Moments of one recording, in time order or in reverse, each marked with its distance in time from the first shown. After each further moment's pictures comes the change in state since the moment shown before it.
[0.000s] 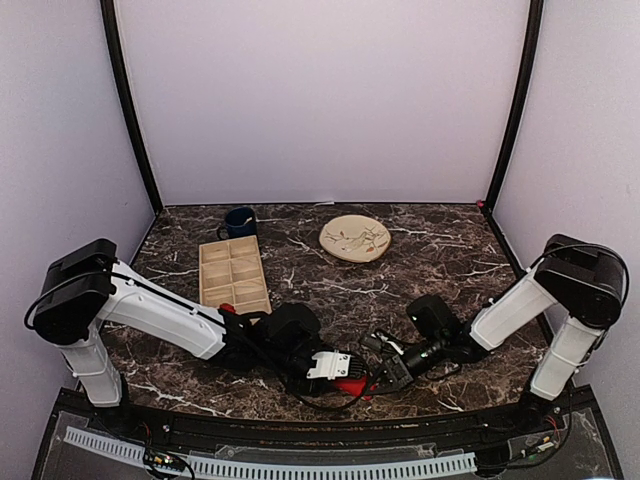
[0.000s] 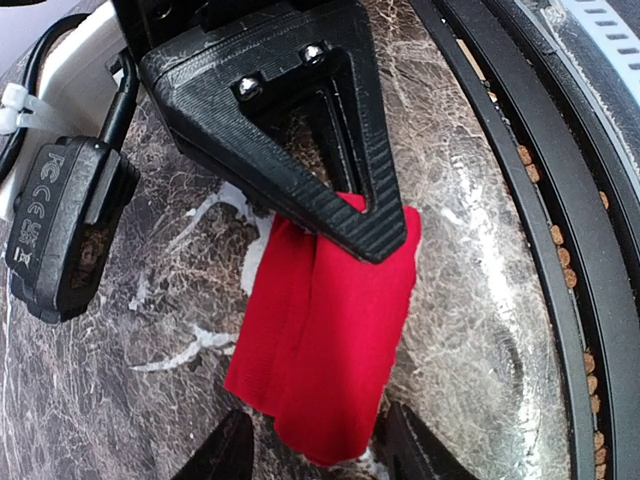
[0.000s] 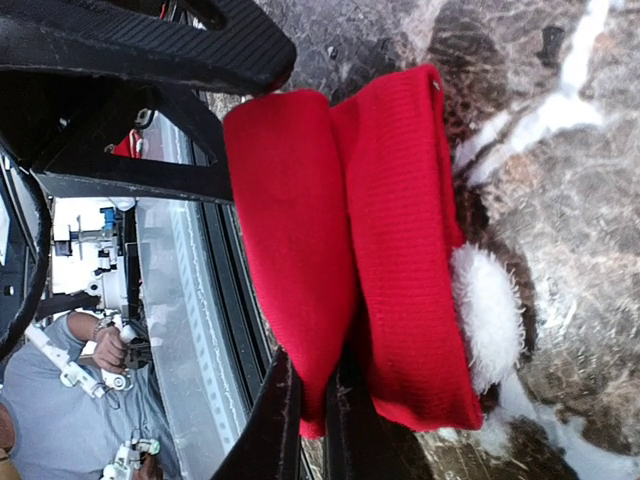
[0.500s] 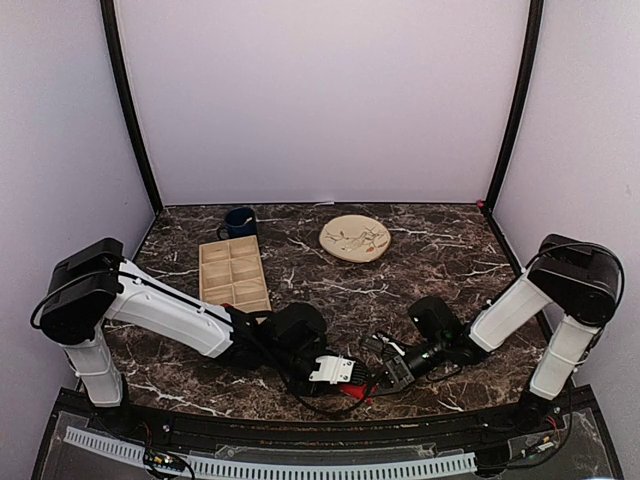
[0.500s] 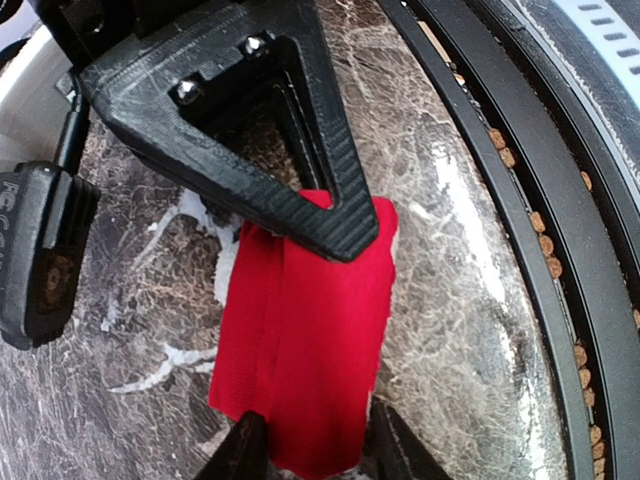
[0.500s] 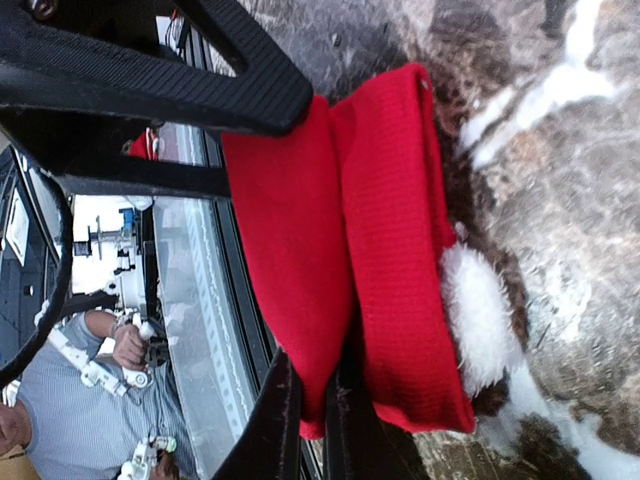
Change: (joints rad) left arm 0.000 0.035 0.048 -0.063 0.043 0.059; right arm -0.011 0.030 -0.020 0.066 -0.050 0.047
